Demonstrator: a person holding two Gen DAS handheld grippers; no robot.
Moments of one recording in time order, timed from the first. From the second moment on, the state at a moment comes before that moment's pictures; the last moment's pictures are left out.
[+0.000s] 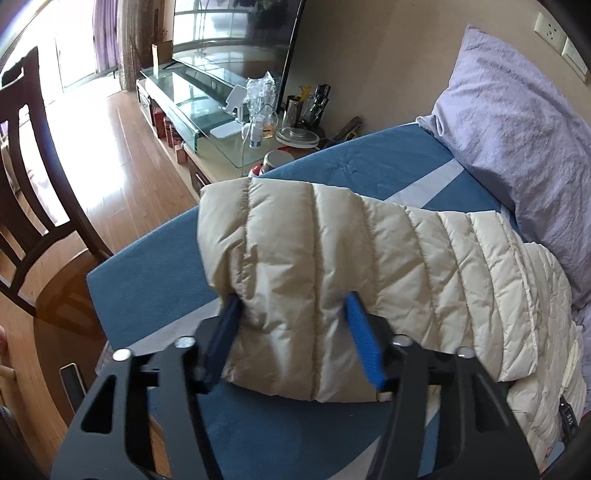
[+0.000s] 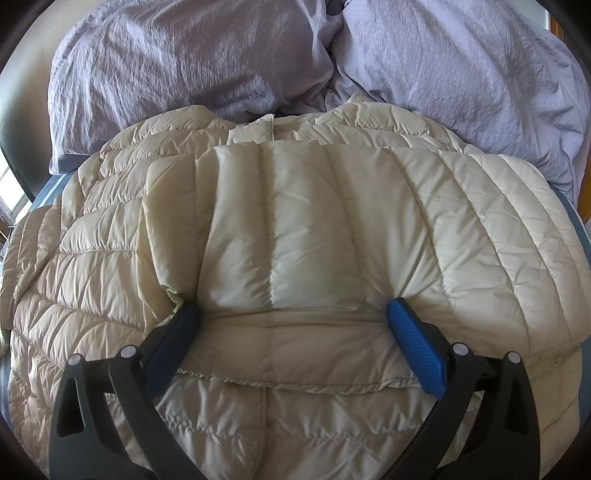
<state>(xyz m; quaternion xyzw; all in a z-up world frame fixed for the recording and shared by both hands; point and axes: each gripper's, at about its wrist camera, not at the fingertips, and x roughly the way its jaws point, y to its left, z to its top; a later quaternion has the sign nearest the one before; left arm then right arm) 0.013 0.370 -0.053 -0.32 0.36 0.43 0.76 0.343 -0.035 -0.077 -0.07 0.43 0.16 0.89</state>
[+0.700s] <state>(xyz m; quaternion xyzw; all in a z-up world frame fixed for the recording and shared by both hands) 0.013 0.374 -0.046 -0.33 0.36 0.43 0.76 0.342 -0.035 -0.077 -0.06 0.43 0.16 0.89</state>
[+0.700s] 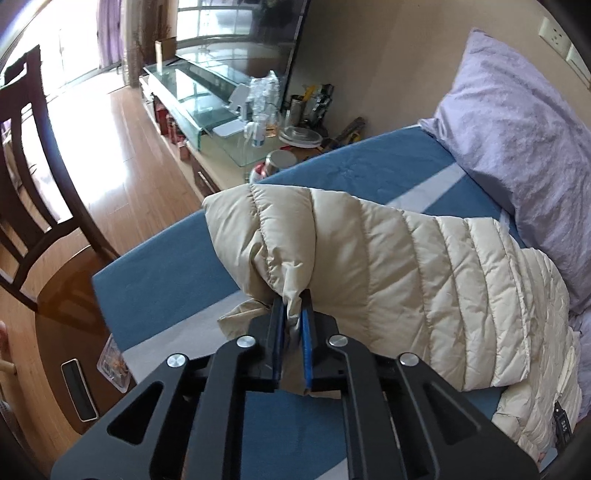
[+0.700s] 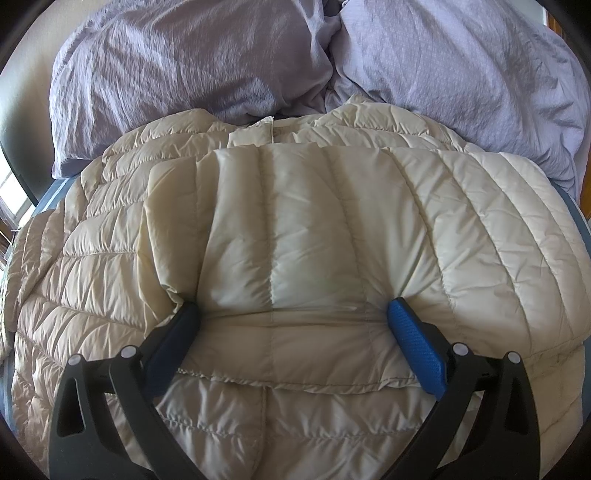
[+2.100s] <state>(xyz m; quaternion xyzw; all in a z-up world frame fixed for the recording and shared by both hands) 0.081 0.318 0.030 -0.27 0.32 0.39 0.82 0.344 -0.033 -0.076 -0.06 0.43 0.16 0.89</state>
